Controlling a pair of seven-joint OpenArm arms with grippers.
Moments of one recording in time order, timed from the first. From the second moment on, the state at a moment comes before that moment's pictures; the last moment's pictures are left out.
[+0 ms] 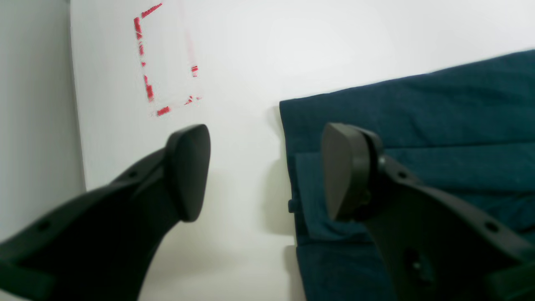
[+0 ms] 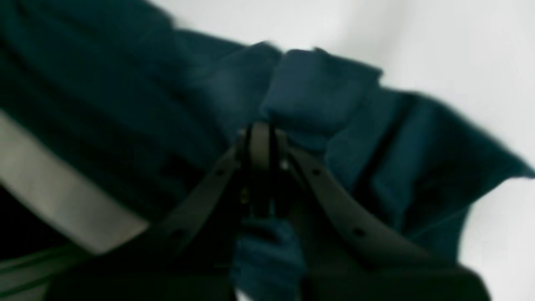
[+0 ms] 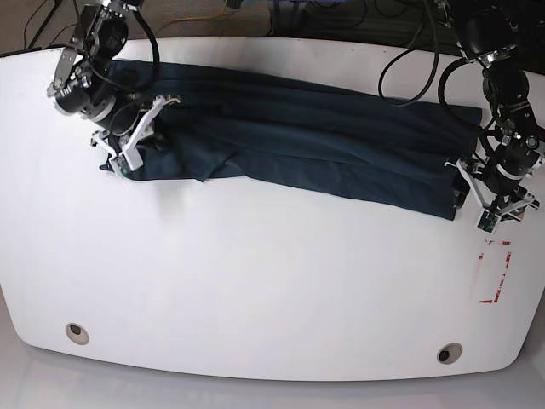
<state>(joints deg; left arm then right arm) -1.0 -16.8 -25.0 98.8 -1.0 -42.2 46.8 -15.8 8.6 26.1 111.6 39.2 40.5 -70.4</state>
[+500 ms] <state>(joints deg) -0.9 -16.8 -25.0 96.3 -0.8 -42.2 46.8 -22.3 8.8 26.1 111.8 41.1 40.4 -70.6</state>
